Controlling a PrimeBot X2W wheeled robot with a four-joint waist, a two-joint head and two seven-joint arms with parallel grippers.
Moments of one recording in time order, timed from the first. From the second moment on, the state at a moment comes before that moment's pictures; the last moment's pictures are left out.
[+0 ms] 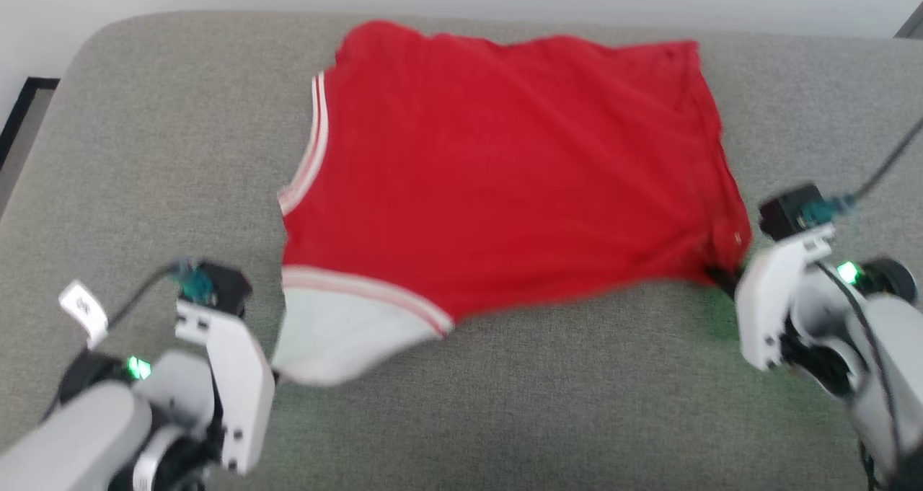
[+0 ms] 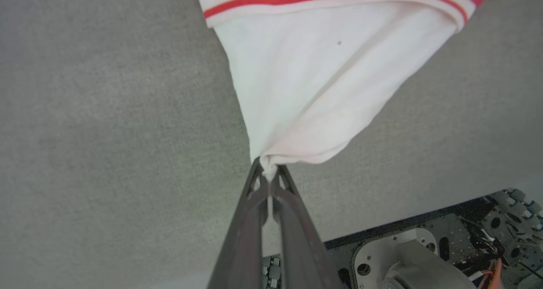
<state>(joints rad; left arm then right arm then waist) -0.48 0.82 -0.79 -0.02 -0.96 0.24 0.71 -0.59 -0.45 0.48 0.56 0.66 0.13 0.41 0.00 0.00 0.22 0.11</state>
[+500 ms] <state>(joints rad) -0.22 0.93 -0.82 -0.30 -1.03 0.42 0.76 -0.10 -0.64 0.35 0.04 0.70 0.13 0.70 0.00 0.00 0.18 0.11</state>
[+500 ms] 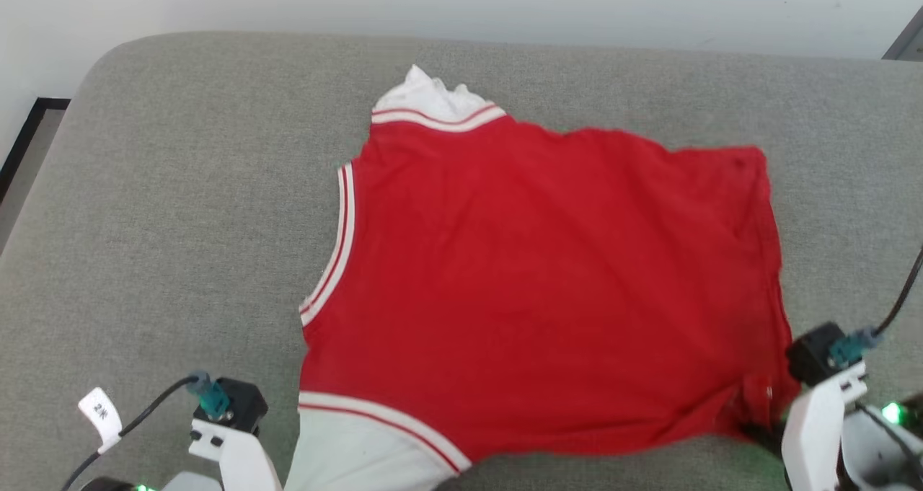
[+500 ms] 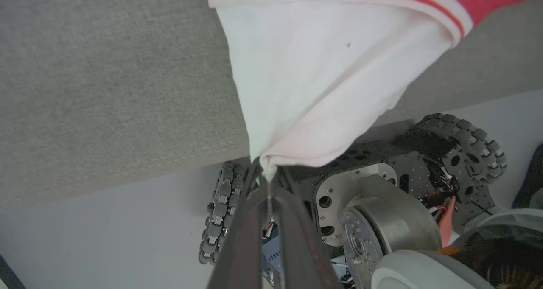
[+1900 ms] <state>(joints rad) -0.94 0.60 -0.82 0.46 -0.83 -0.04 0.74 -0.54 -0.31 0.17 0.26 0.40 0.13 0.67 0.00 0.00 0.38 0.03</state>
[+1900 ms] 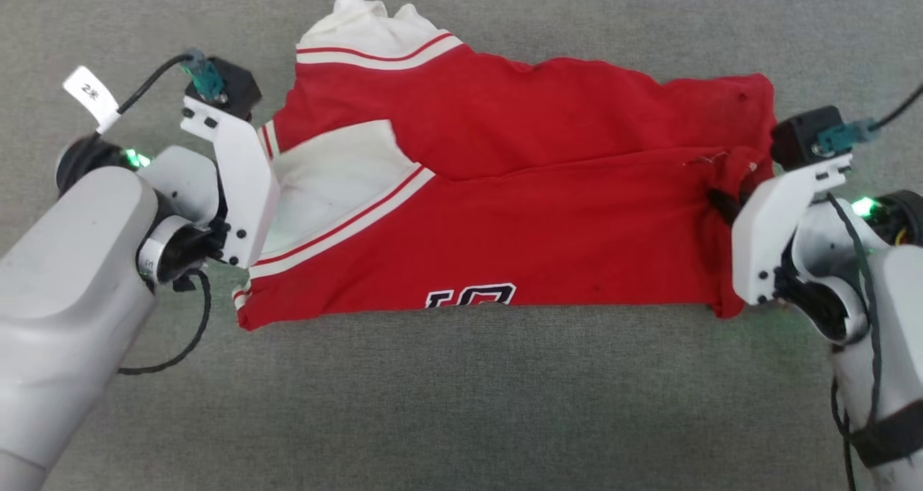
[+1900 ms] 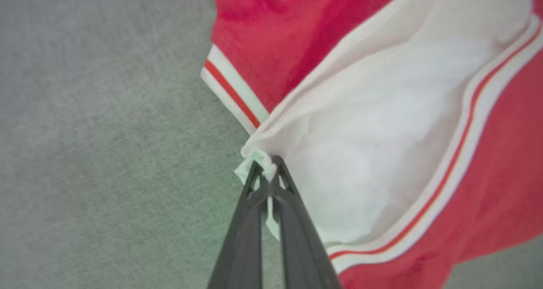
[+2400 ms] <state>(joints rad) -1.00 0.56 -0.78 0.59 -0.88 -0.03 0.74 -0.55 -0.29 0.13 0.22 0.39 0.13 0.65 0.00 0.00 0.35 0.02</state>
